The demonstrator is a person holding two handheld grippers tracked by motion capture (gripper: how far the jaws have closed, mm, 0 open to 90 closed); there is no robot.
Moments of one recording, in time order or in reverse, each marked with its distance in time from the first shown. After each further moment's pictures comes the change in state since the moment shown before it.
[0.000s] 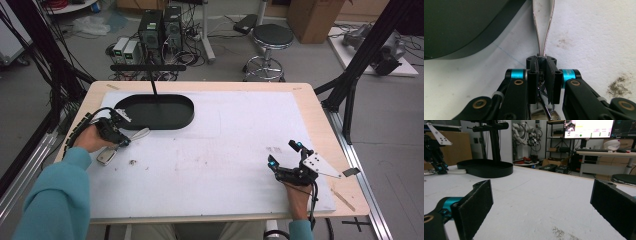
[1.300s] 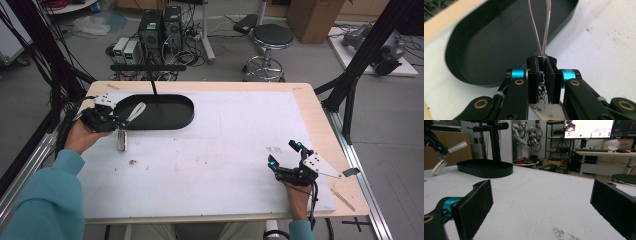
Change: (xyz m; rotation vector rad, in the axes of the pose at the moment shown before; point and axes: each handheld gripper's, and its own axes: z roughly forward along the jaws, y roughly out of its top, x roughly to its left) left arm -0.005 -0.003 -0.058 -0.404 0.117 -0.045; right arm 0.000 0.000 0.000 0.000 -0.002 0.005
